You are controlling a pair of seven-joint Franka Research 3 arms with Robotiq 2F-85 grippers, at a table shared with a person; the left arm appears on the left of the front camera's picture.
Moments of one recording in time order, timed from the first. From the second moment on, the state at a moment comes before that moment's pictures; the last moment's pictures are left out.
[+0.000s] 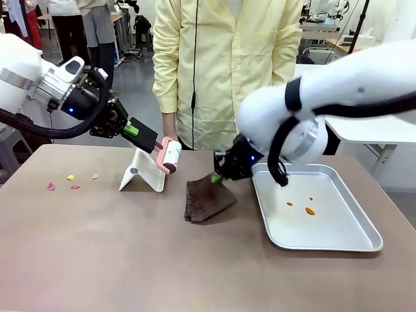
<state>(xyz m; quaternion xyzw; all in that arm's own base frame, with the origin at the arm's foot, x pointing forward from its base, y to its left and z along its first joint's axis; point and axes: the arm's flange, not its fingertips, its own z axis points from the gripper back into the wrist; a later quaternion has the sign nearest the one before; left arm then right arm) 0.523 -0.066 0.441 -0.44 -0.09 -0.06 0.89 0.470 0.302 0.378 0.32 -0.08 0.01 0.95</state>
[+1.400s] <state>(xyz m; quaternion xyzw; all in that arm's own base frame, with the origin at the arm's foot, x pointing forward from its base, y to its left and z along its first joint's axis) 0.365 0.241 0.402 -0.62 -0.17 0.04 0.77 0.321 -0.090 0.441 0.64 -0.18 -0.06 0.75</state>
